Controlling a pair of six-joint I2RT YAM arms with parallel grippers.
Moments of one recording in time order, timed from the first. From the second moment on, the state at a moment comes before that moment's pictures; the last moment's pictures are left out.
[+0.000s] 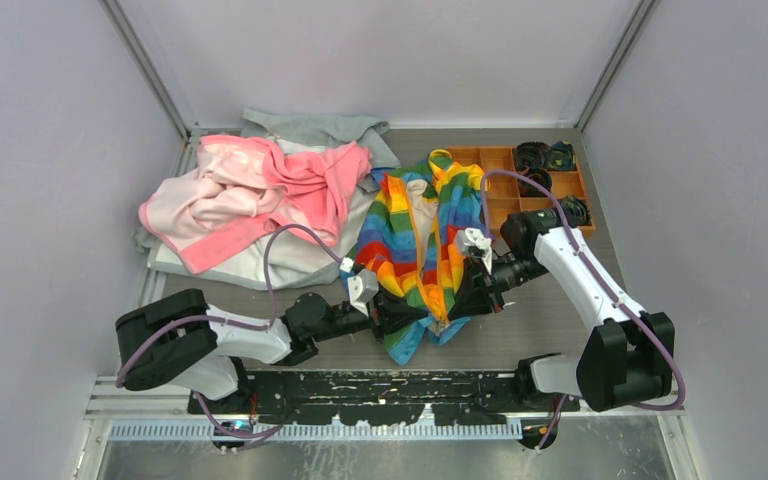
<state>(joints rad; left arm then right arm) -1.15 1.43 0.36 1.29 0.22 -0.29 0.20 1.29 1.00 -1.60 -1.25 -1.52</state>
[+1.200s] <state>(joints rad) -1.22 1.43 0.36 1.29 0.09 -0.26 0.19 1.29 1.00 -1.44 -1.23 -1.25</state>
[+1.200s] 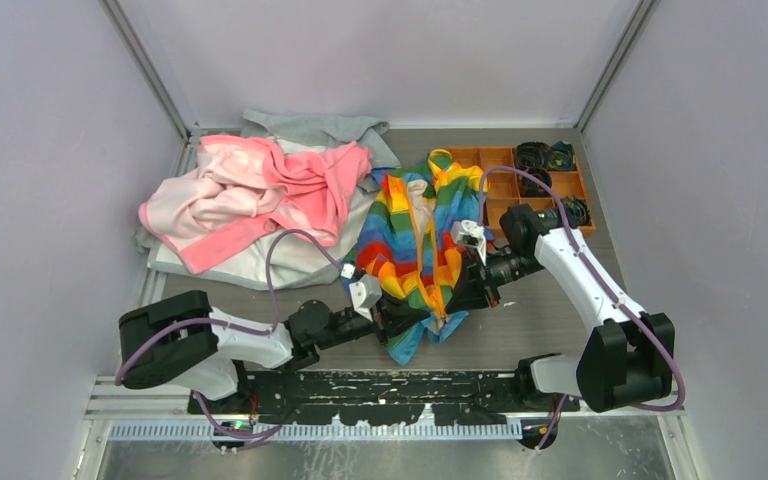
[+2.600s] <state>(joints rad) -1.24 1.39 0.36 1.19 -0.03 -0.27 0.19 1.28 0.98 -1.29 -1.21 -1.07</state>
